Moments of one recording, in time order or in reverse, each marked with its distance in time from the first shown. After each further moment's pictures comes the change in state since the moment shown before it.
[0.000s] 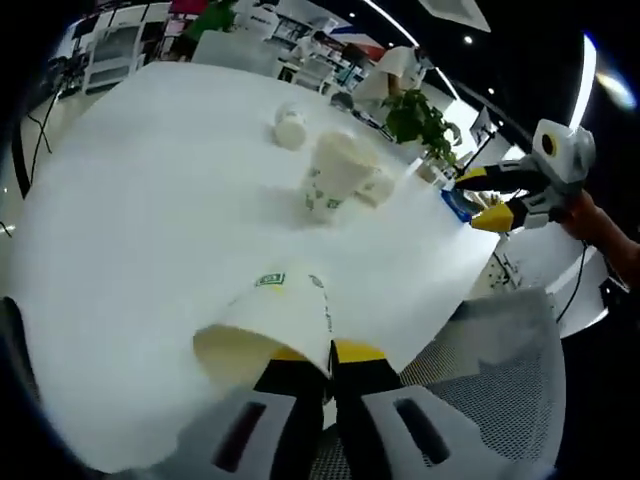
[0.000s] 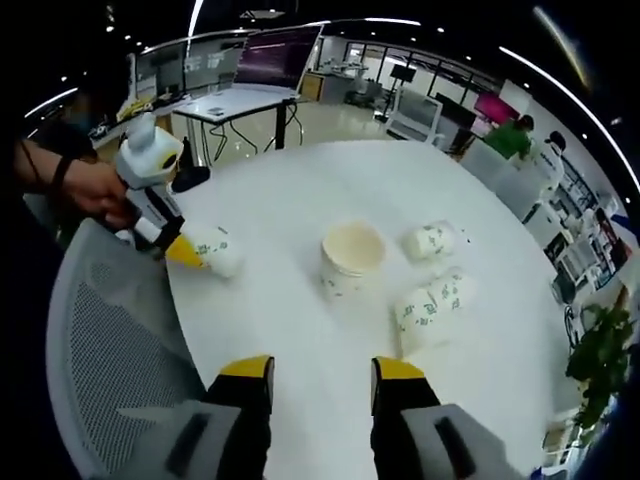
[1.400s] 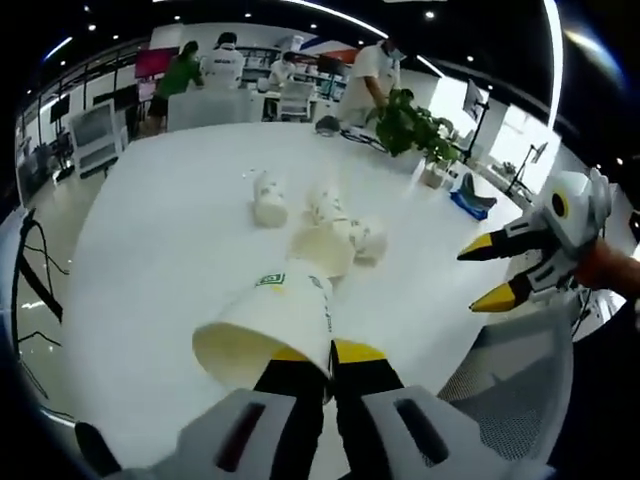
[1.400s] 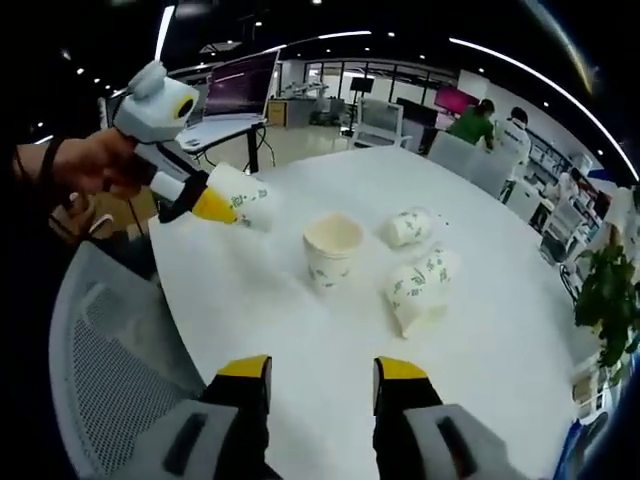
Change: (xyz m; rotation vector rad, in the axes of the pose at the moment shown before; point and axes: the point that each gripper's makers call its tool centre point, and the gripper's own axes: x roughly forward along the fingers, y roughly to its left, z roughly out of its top) left arm 0.006 -0.031 0.105 0.235 -0.054 0.135; right arm -0.010 0.001 -0.026 0.168 -0.113 -0.053
